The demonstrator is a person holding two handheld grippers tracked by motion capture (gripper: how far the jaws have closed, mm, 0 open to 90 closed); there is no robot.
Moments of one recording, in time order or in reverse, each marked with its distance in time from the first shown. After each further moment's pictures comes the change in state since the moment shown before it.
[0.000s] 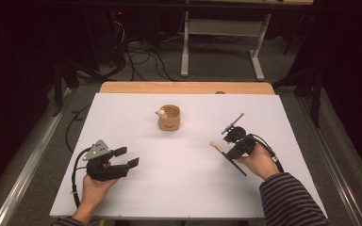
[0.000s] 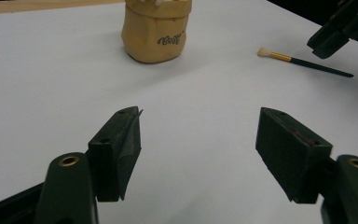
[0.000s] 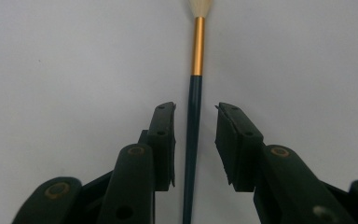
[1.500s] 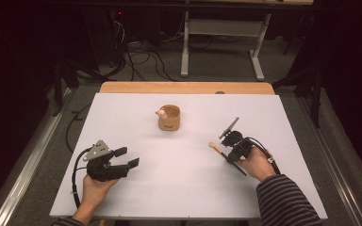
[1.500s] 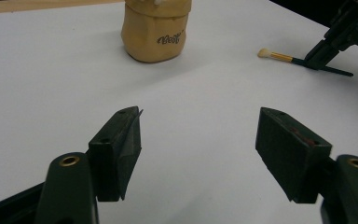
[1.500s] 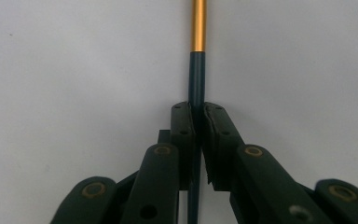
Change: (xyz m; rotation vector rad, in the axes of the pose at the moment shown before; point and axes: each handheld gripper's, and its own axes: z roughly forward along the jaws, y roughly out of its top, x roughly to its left) left arm -0.001 -0.001 0.001 0.004 0.001 0.000; right arm 0.002 -0.001 0.019 0.075 0.020 0.005
